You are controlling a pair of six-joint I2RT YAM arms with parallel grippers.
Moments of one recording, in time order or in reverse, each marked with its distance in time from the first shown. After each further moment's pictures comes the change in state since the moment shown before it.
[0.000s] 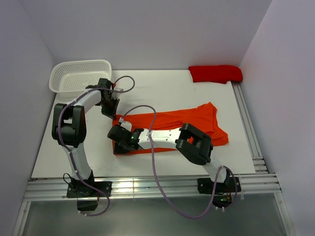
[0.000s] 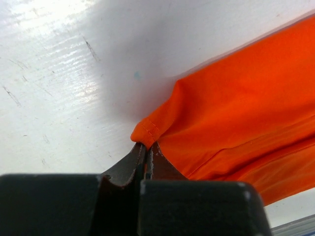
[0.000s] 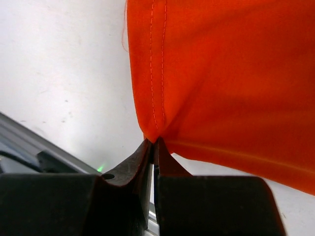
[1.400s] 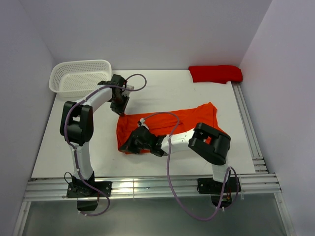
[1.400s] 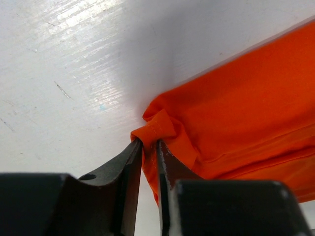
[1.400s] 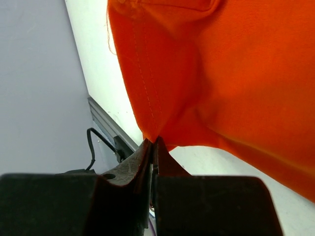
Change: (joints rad) left arm -0.148 0.067 0.159 -0.063 -0.123 -0.047; right arm -0.100 -0.237 -0.591 0.753 -0.144 0.229
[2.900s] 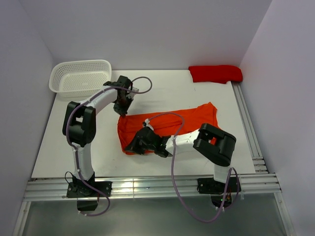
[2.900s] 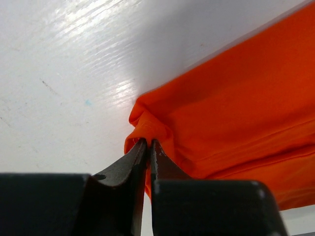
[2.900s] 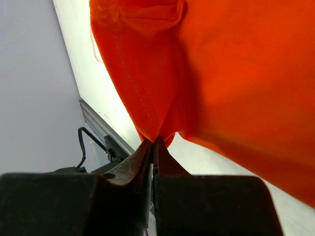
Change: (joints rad) left arm -0.066 -0.006 0.007 -0.038 -0.081 0.008; right arm -0.014 -0.056 -0.075 -0.014 0.019 -0.010
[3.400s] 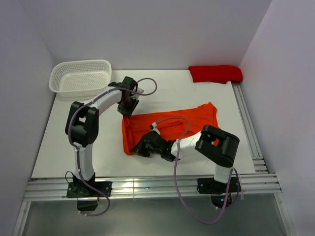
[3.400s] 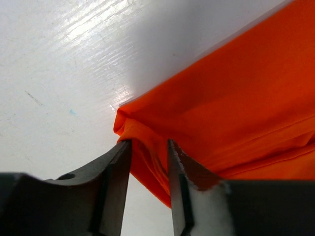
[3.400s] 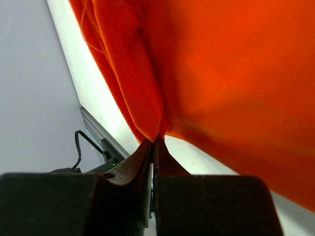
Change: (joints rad) left arm -0.055 0.018 0.021 0.008 -0.015 -0.008; right arm -0.003 -0.045 -0.151 0.115 0.042 0.057
